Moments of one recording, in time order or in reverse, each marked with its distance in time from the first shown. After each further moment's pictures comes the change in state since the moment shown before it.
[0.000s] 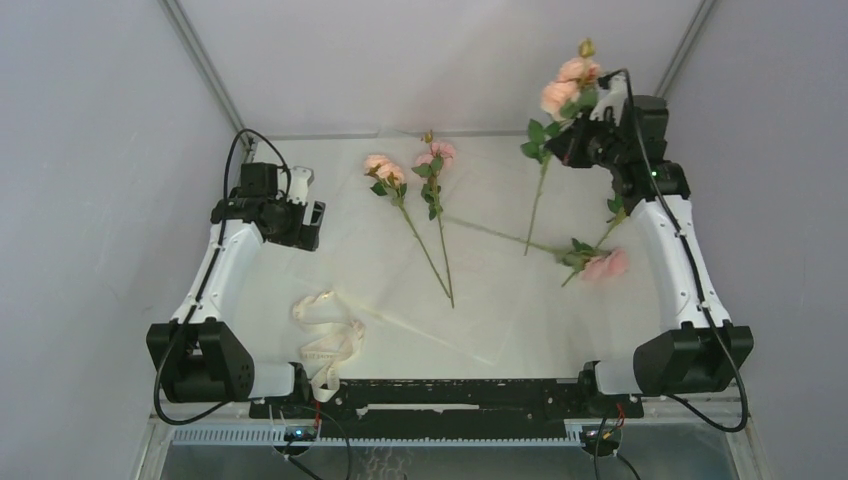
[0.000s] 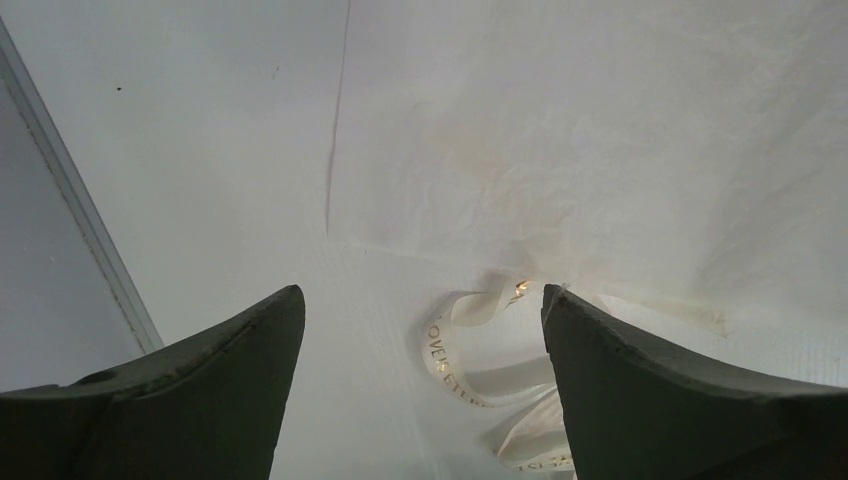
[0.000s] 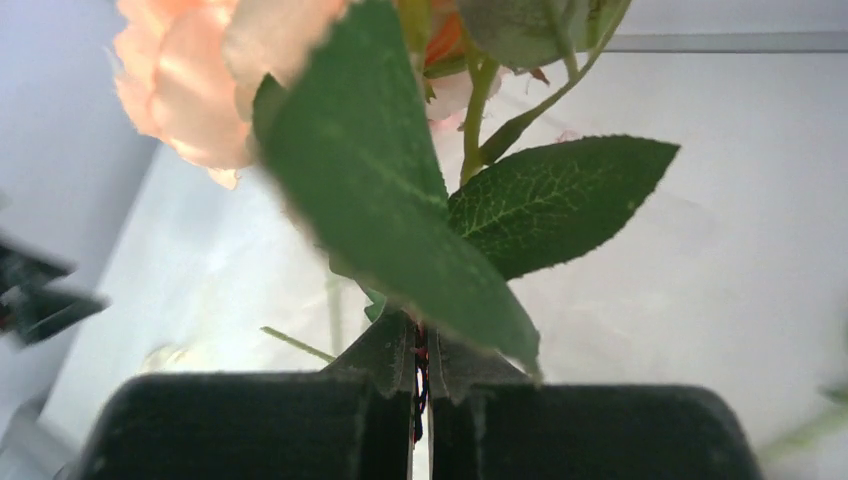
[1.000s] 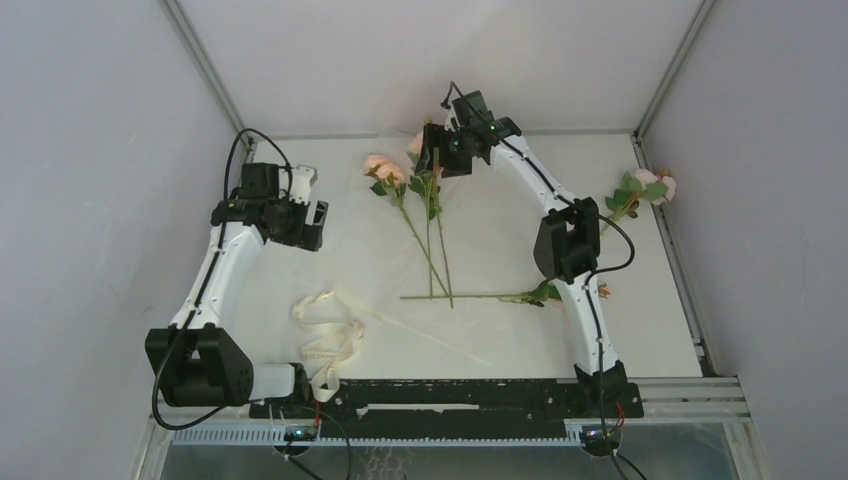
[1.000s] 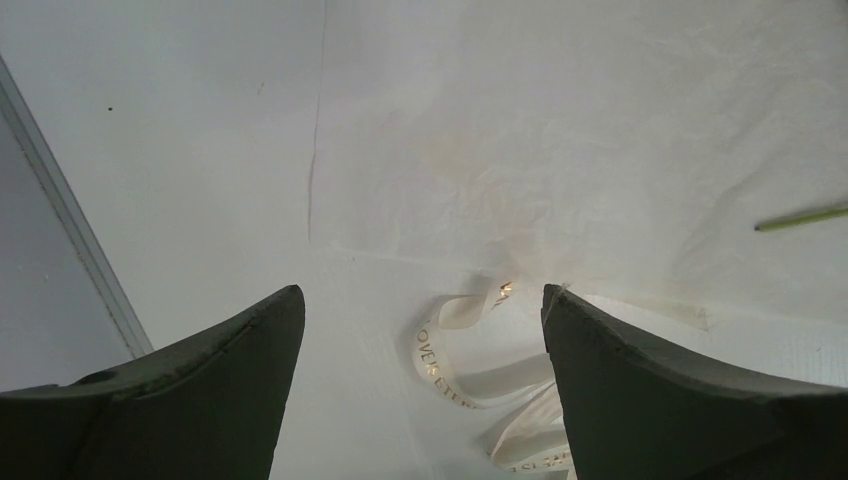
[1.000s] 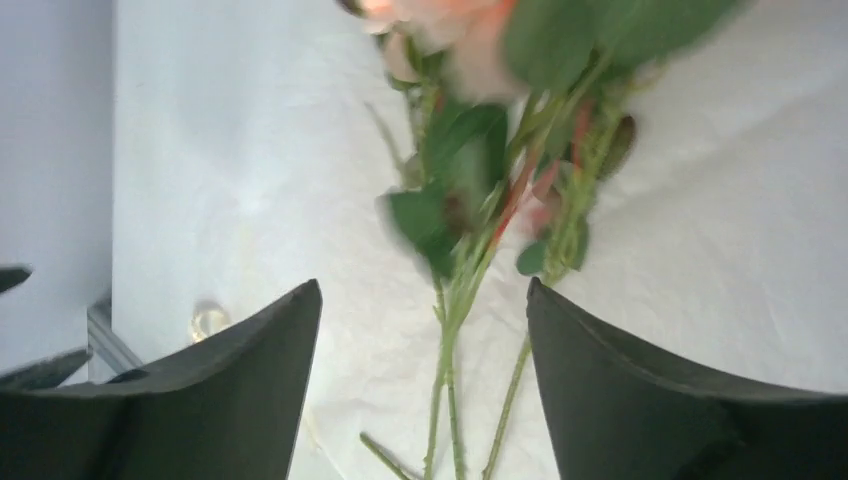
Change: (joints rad) left arm -0.008 -0.022 0.000 0.001 0.027 0.003; right arm 0.451 0.969 0.836 -0.245 -0.015 0.205
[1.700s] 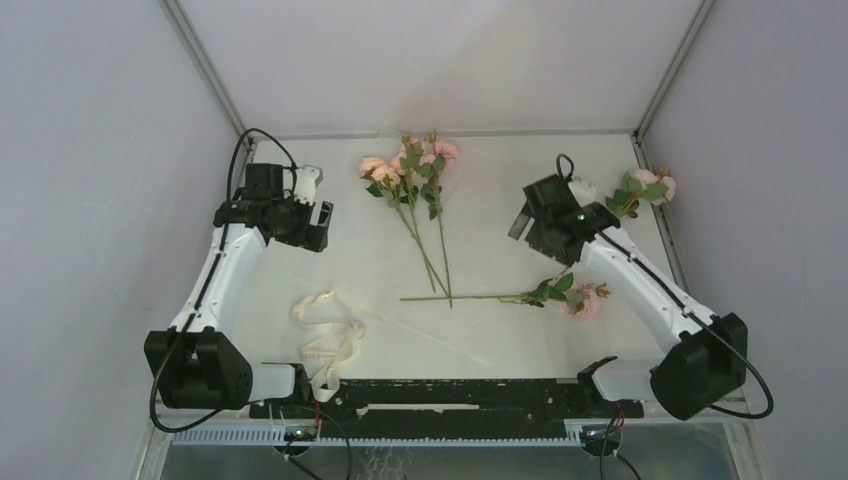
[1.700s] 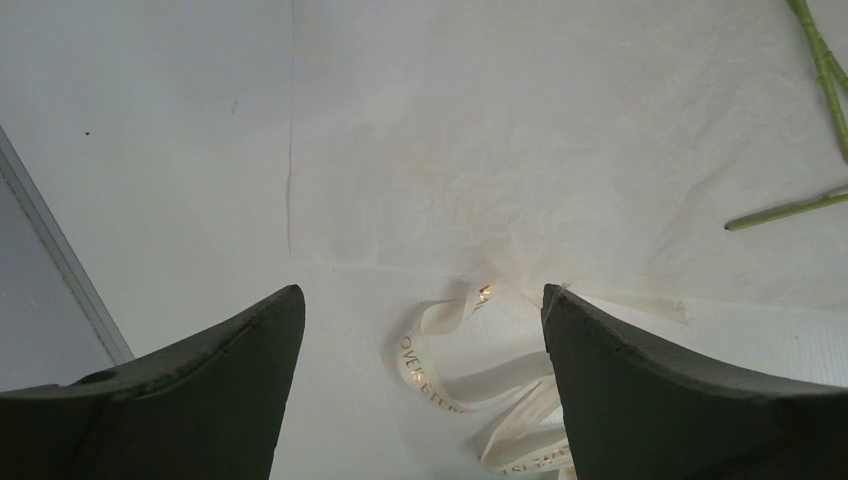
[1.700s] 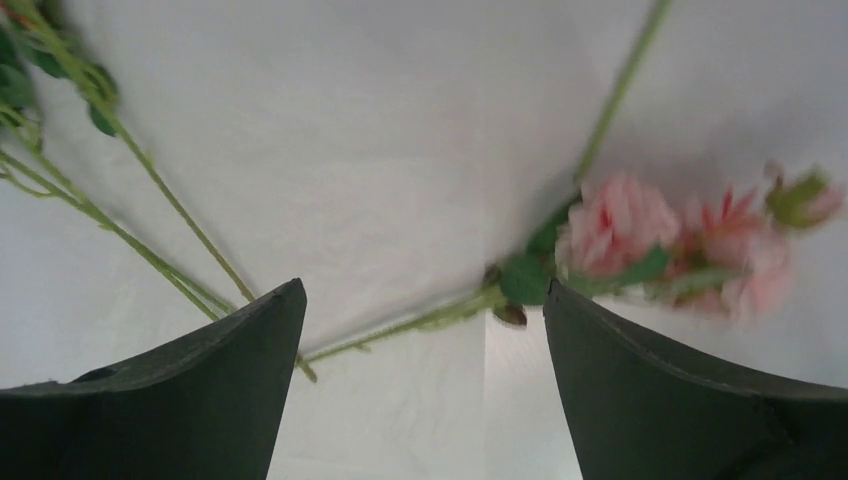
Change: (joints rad) left arm -0.037 -0.007 -0.003 0.002 0.027 0.000; right arm -0.006 -0.995 -1.119 -0.112 0.743 0.343
